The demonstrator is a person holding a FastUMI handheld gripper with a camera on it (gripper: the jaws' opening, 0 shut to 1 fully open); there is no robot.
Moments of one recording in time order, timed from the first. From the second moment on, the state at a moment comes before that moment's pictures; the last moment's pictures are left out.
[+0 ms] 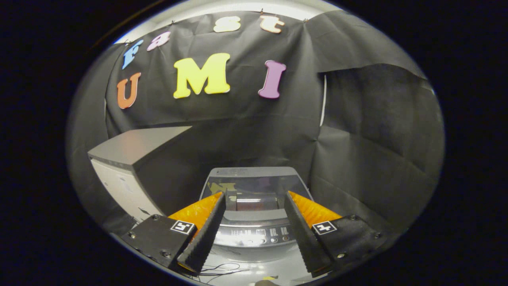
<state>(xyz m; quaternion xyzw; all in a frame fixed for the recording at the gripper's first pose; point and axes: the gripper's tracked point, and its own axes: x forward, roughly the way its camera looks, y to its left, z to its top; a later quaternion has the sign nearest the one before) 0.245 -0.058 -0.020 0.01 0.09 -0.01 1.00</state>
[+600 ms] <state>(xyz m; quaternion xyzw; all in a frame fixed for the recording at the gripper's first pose) 0.020 0.021 0.012 -0.02 0.01 0.01 1.00</state>
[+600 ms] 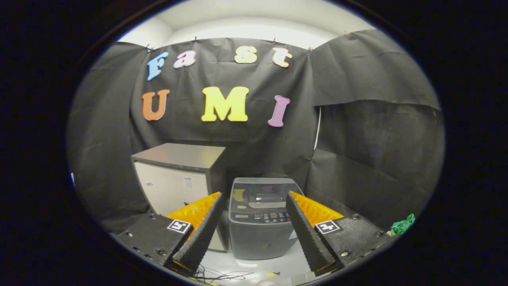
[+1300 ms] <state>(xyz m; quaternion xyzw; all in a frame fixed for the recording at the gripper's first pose) -0.080 0.009 -0.063 0.02 0.04 0.00 1.00</state>
